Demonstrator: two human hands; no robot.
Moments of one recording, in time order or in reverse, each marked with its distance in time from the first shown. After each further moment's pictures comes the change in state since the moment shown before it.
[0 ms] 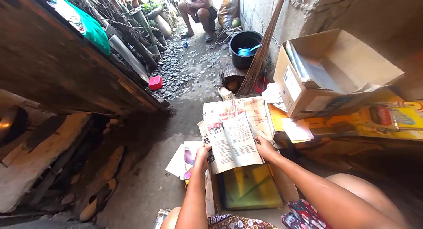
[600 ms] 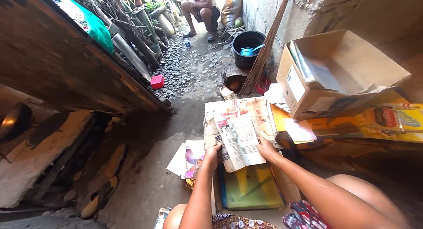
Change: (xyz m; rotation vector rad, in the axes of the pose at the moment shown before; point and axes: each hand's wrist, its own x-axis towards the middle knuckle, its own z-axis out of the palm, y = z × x) left_hand -0.004 -0.010 0.023 -0.041 -0.197 0.035; right_hand 0.004 0.002 0.007 -0.017 0.021 0.040
